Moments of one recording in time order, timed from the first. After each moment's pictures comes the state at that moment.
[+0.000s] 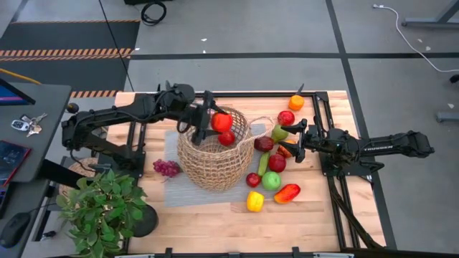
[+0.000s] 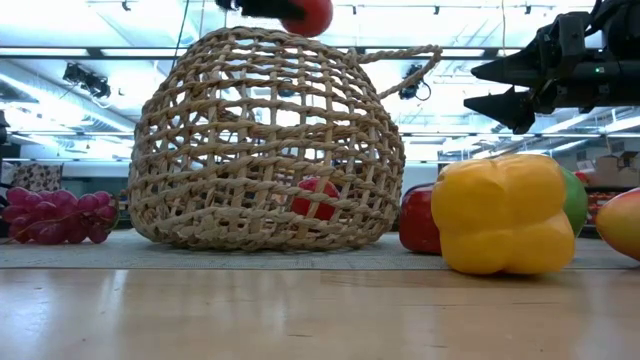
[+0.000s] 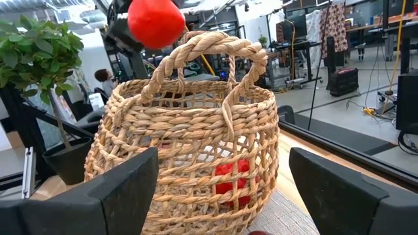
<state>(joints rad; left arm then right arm) 0.24 1.35 1.29 -0.37 0.20 0.88 -0.08 0.45 0.01 0.55 0.18 0.18</state>
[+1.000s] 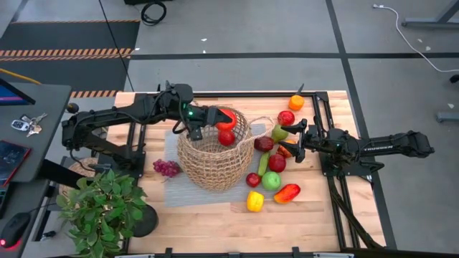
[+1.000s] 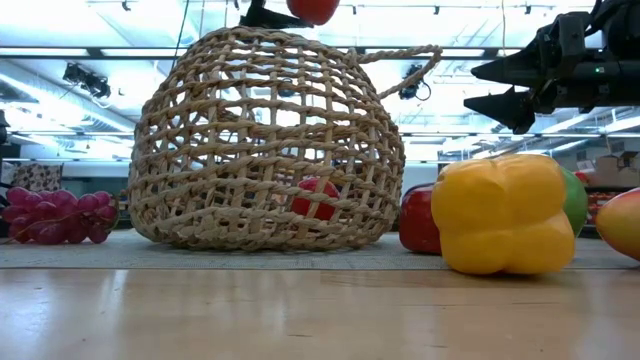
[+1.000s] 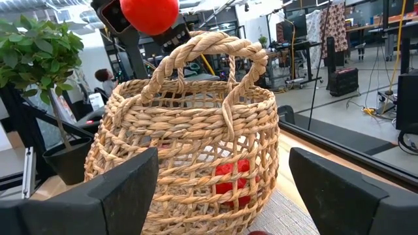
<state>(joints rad) 0.23 1.35 1.29 -0.28 0.19 2.00 -0.08 0.45 0.01 0.55 0.18 0.18</state>
